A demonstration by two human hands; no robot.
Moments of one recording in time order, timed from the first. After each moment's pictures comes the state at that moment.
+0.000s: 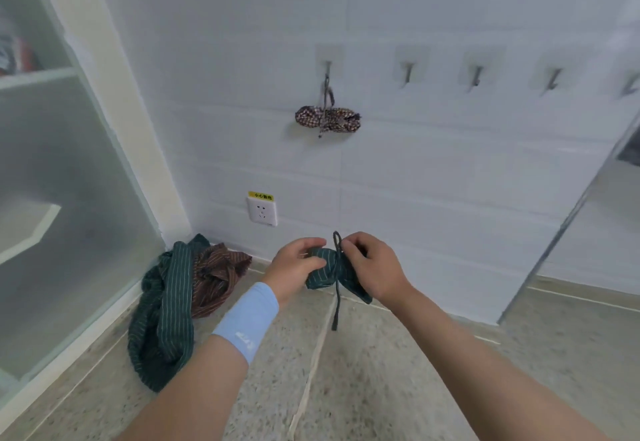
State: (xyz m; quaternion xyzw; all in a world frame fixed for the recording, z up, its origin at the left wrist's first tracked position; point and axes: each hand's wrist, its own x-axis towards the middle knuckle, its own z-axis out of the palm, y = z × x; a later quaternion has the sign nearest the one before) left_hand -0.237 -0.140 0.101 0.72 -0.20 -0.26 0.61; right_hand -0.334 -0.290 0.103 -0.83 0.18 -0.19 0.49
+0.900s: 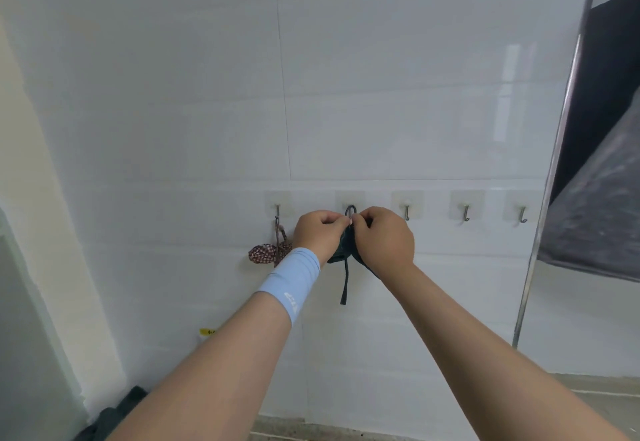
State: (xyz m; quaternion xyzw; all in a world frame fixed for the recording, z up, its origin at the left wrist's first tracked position) left_hand -0.188 -0.318 0.328 0.73 -0.33 -0.06 0.60; right_hand -0.277 -0.396 0.323 -0.81 0.33 -0.43 0.24
